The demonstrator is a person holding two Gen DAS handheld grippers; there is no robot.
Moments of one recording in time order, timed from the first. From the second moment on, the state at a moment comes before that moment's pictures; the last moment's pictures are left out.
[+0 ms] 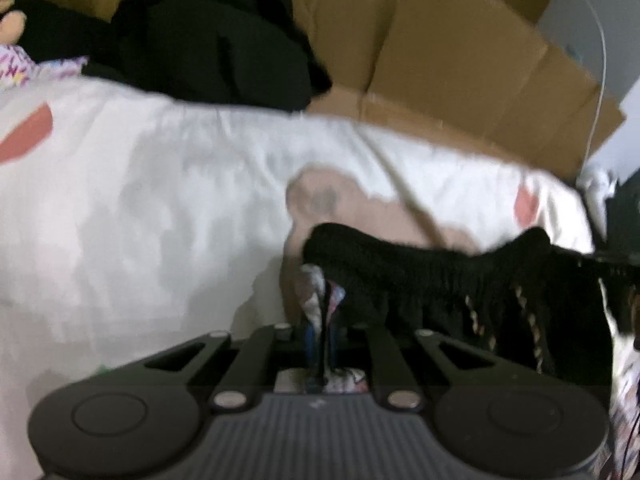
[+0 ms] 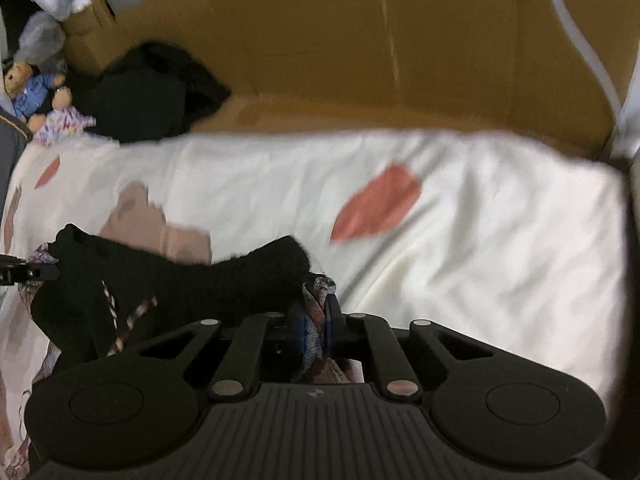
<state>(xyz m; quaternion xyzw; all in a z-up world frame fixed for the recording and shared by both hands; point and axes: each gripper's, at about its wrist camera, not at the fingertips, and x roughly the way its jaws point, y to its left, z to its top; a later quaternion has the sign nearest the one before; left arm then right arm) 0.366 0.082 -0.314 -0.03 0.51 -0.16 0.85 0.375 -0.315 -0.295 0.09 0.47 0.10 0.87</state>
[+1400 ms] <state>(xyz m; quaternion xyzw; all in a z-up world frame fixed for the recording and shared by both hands) 0.428 0.064 -0.331 -0.02 0.54 -0.08 0.84 0.434 -0.297 -0.296 -0.01 0.47 0.04 0.88</state>
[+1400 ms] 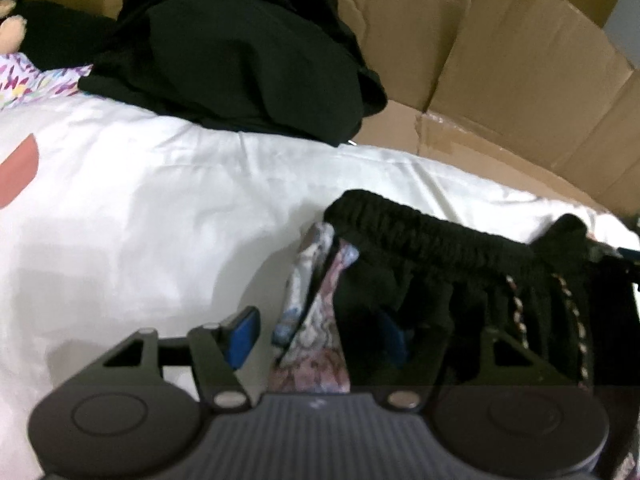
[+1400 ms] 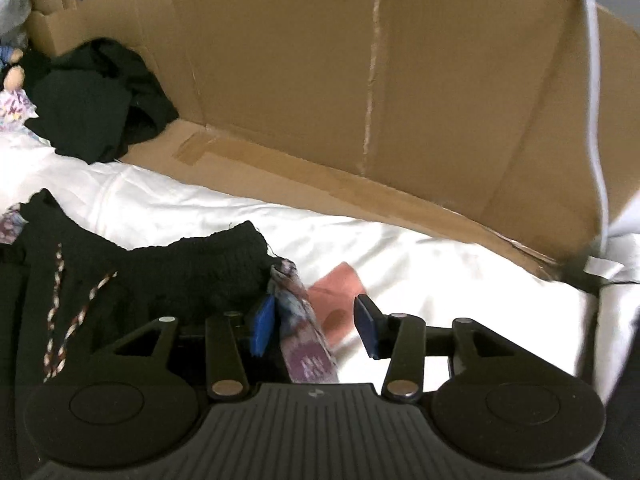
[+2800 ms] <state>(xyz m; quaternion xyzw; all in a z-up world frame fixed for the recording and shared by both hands) 0.235 0.023 -0.101 0.06 0.51 -0.14 0.85 0.196 -0.354 -0.125 0.14 0.40 0.06 0.91</state>
